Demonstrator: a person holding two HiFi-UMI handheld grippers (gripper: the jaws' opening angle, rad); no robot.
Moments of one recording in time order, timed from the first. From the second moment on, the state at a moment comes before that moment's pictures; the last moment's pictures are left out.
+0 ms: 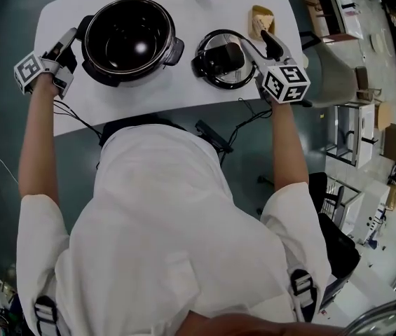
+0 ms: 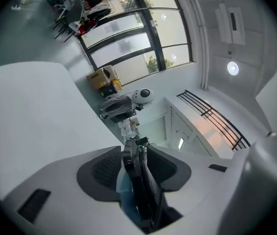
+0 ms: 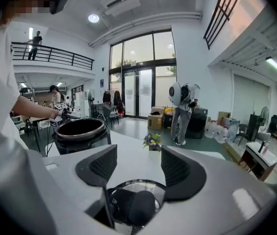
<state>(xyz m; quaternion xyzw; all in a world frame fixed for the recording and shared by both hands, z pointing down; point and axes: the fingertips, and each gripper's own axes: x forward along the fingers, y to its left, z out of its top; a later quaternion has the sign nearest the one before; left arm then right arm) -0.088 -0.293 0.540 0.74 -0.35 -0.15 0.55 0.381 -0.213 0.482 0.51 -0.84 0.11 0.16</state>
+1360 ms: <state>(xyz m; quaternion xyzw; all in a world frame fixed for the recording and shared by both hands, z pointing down) -0.071 -0.299 0.553 0.70 -0.28 -0.25 0.60 0.408 -0.203 0.688 0.46 -0.67 0.38 0.44</state>
